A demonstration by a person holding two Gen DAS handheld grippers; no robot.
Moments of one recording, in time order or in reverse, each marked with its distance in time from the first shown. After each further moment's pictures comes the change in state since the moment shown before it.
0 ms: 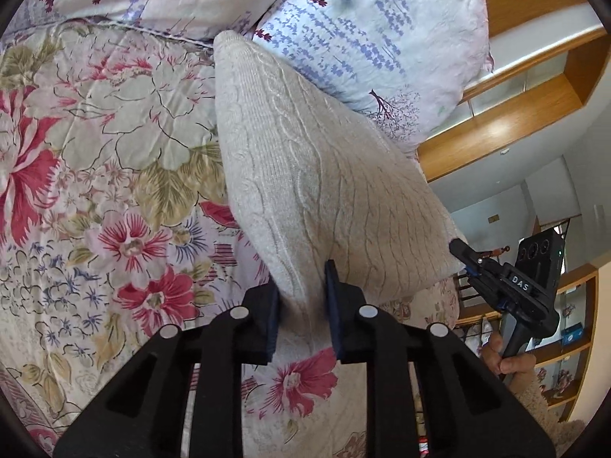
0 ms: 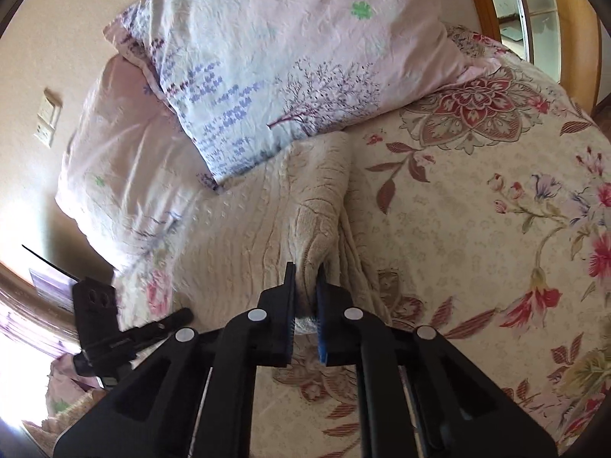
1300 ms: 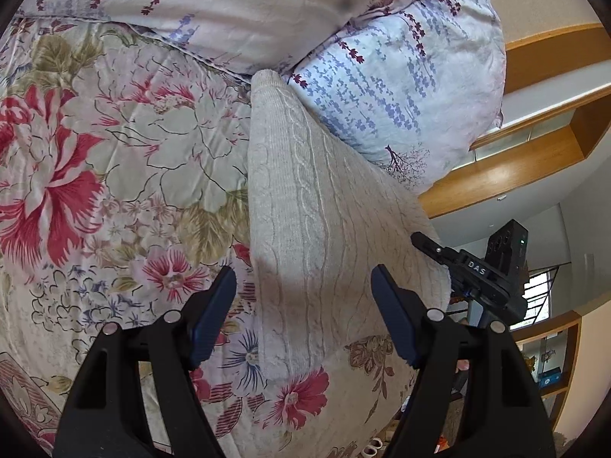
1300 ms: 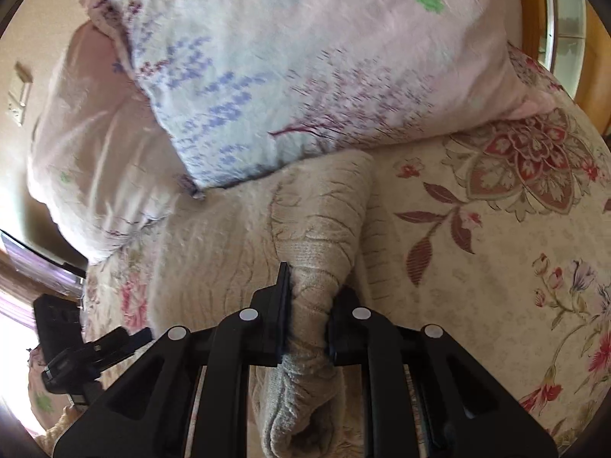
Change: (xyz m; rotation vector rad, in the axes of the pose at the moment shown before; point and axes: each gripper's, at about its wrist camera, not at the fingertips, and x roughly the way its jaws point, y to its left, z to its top) left arm -0.026 0.021 0.013 -0.147 -0.087 -0.040; right arm 0.073 0.020 0.068 -0.028 0.100 -0.054
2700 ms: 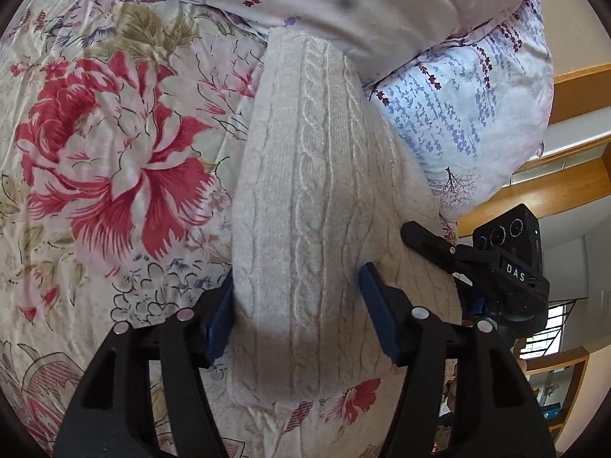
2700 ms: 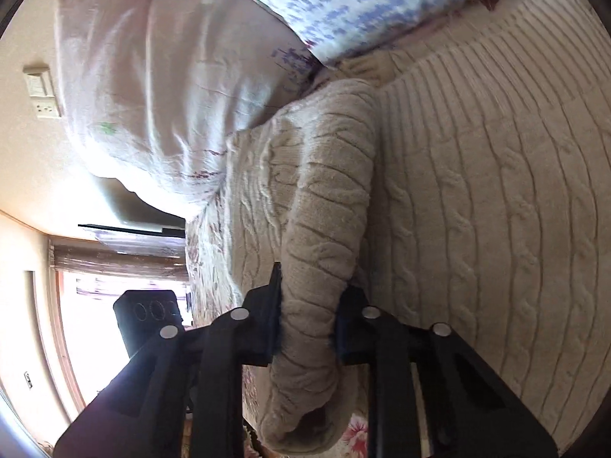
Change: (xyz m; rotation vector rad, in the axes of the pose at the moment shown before) left arm -0.020 0.059 0.000 -0.140 -0.018 0.111; right arm 0.089 0.109 -0.033 0.100 0.281 0.491
